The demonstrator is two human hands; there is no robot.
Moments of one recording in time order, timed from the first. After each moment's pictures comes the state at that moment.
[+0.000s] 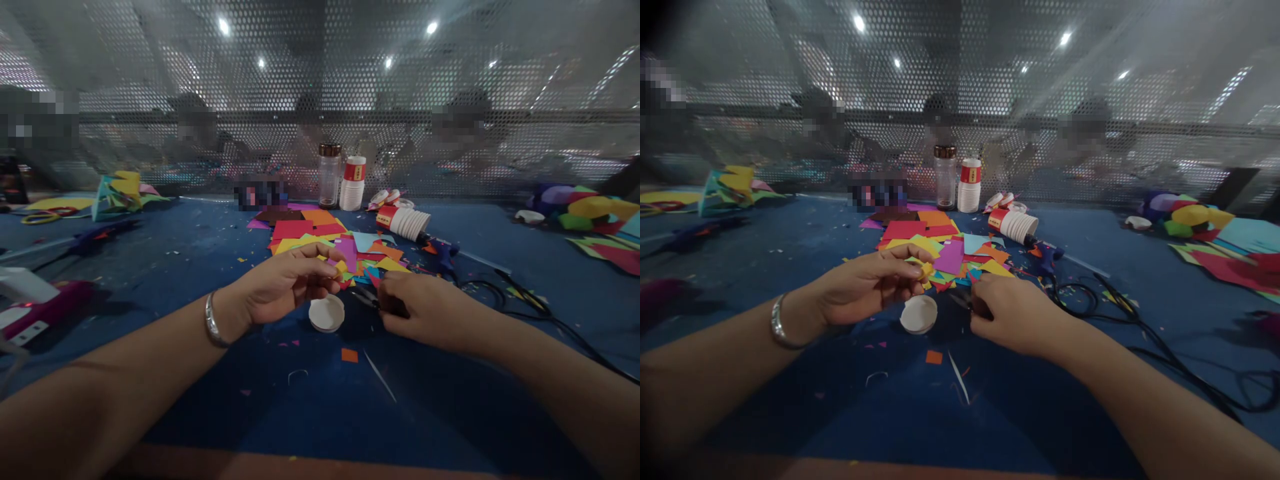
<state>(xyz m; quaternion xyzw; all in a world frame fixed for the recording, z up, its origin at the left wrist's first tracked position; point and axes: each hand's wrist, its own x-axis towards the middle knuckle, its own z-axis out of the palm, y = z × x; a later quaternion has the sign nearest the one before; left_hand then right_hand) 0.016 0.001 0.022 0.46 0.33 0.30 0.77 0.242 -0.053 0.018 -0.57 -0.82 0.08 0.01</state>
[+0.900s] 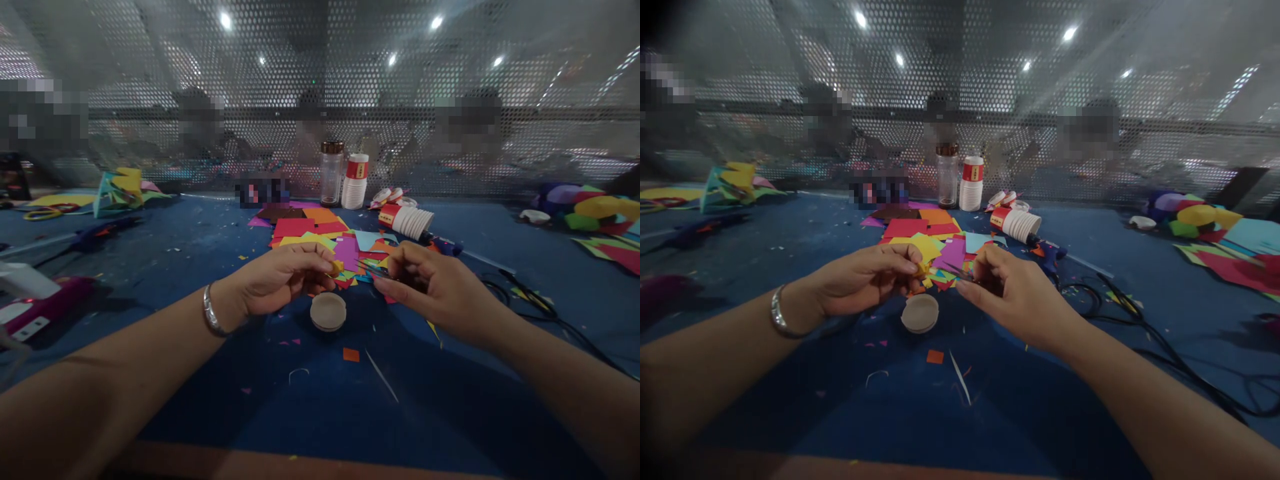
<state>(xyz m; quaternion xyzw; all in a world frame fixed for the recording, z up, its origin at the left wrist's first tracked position) 0.008 0.012 0.016 0.52 0.32 0.28 0.74 0.241 -0.057 0.023 -0.54 -0.76 0.16 0.31</state>
